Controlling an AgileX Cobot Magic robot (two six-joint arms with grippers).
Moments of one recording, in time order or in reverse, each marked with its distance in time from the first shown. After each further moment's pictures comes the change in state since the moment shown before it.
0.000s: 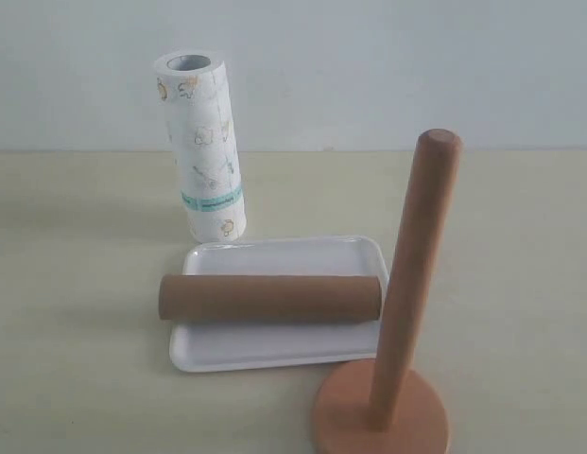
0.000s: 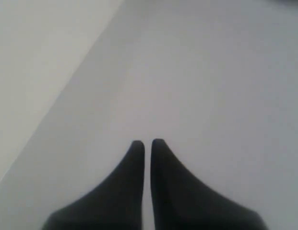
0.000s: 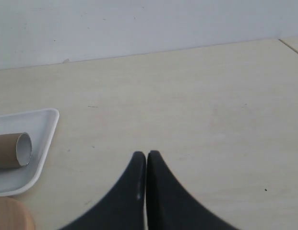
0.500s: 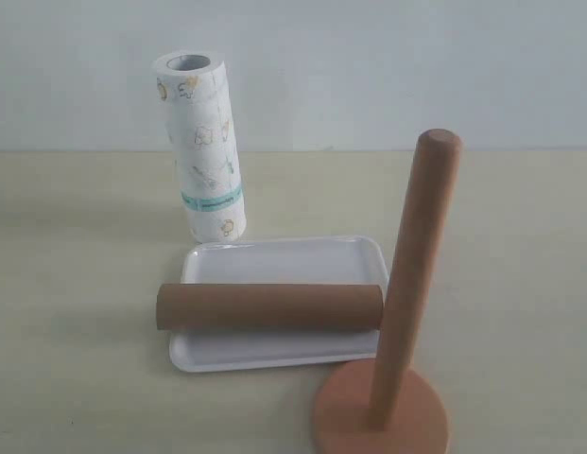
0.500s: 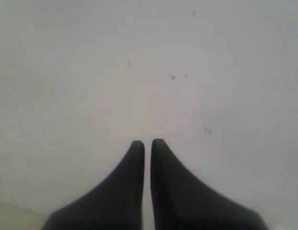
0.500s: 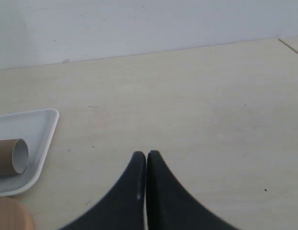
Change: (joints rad) left arm 0.000 0.734 -0.055 0.080 0.155 -0.066; right arm 0.000 0.000 0.000 0.000 0.000 0.000
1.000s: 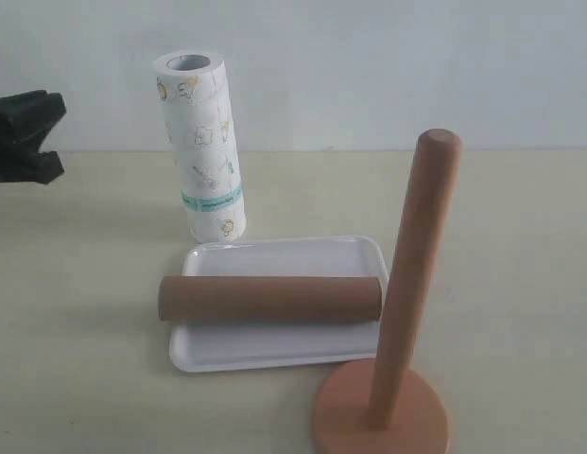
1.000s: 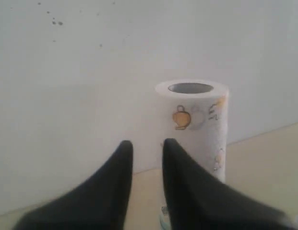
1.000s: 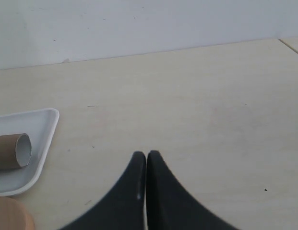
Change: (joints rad) left arm 0.000 0.513 -0.001 0.688 -0.464 -0.075; right arm 0.000 0.000 0.000 0.000 0.000 0.000
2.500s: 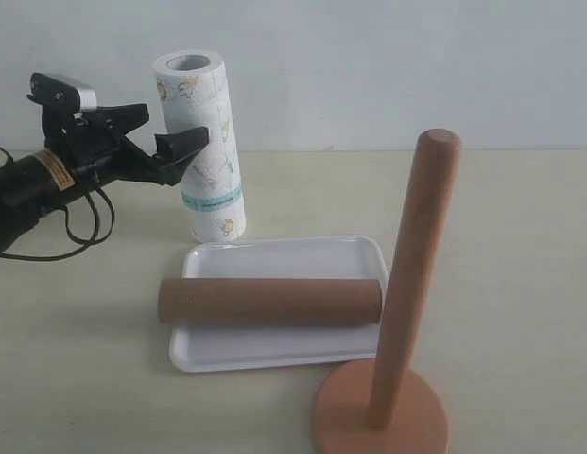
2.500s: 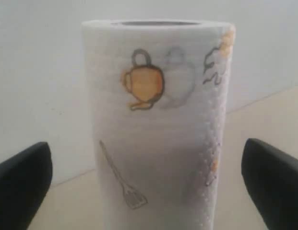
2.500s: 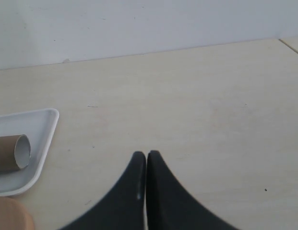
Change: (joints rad) left arm -0.170 0.441 -0.419 0.055 0.031 -0.059; right arm 0.000 0.000 0.000 0.000 0.000 -0.001
